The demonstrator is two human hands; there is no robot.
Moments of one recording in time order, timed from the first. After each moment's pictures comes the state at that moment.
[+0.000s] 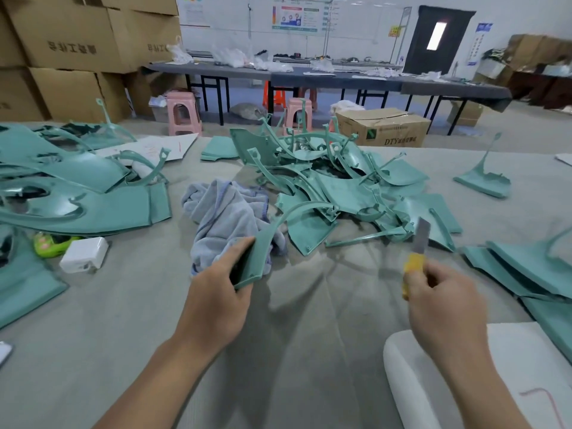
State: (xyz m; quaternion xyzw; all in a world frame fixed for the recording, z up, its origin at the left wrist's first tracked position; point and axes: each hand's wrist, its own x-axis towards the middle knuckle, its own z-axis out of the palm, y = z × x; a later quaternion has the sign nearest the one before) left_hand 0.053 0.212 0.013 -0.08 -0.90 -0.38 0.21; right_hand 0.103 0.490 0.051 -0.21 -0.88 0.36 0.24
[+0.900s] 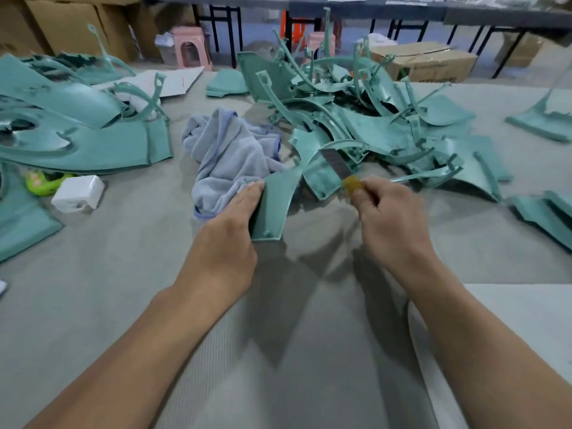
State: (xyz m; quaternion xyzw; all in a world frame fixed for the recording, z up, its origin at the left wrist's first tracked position) left_hand 0.053 0.222 0.007 -0.05 -0.94 -0.28 0.16; right_hand 0.027 0.452 0.025 0.02 -0.92 0.34 0.18
